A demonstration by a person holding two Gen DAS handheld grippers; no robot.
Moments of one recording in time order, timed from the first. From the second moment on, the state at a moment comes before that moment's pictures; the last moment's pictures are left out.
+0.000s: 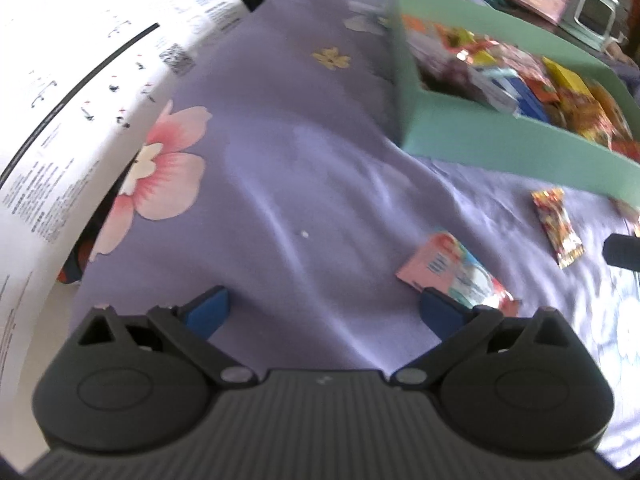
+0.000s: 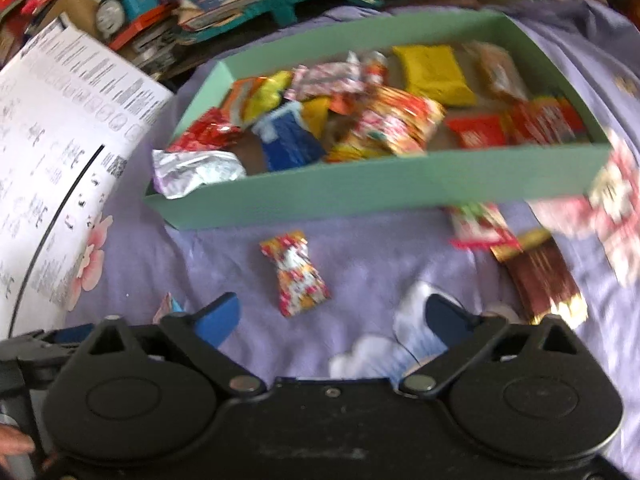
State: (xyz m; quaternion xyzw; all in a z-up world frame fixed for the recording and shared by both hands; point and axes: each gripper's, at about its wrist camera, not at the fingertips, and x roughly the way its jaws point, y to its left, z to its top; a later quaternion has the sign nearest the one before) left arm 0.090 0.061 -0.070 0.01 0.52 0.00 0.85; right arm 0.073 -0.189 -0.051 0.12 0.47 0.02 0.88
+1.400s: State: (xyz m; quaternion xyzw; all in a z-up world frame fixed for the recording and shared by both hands) left arm 0.090 -0.011 -0.063 0.02 0.52 -0.06 0.85; right arm 0.044 -0.204 -0.075 0.12 0.45 0.03 0.88
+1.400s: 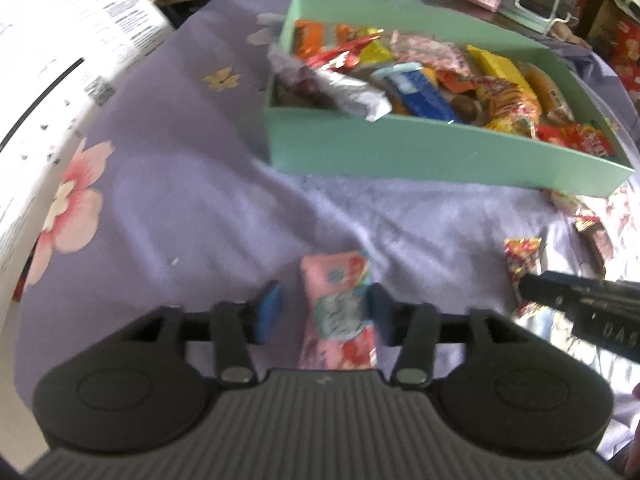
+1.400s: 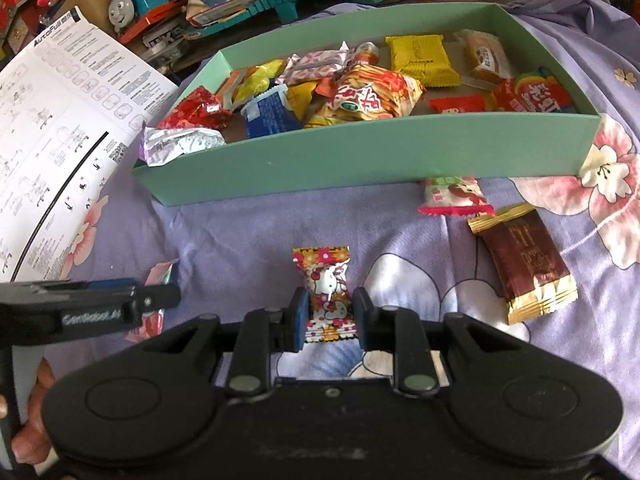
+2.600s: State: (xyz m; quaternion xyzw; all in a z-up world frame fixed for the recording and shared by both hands) left arm 0.087 -0.017 0.007 0.00 0.45 -0.13 0.89; right arm 0.032 -0.213 -0.053 0.11 0.45 0.04 0.89
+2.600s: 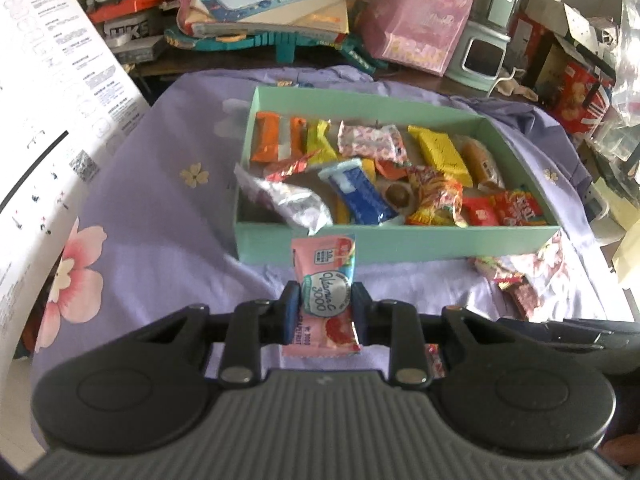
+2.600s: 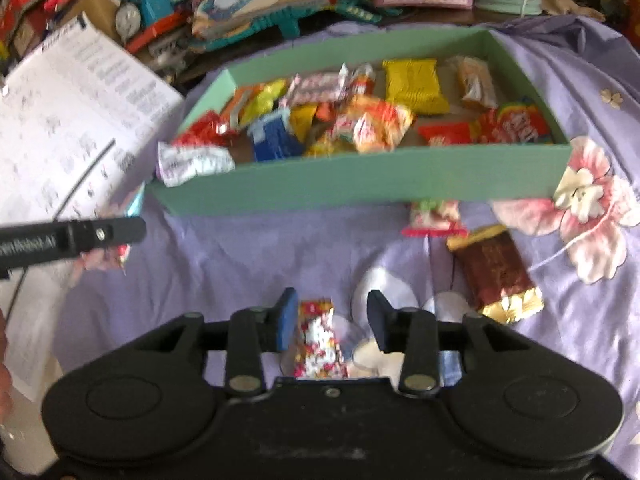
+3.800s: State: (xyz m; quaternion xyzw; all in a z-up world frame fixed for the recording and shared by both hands) left arm 0.195 -0.065 0.045 -0.01 0.42 -0.16 0.89; right arm 0.140 -0.256 0.040 0.18 0.36 0.02 0.92
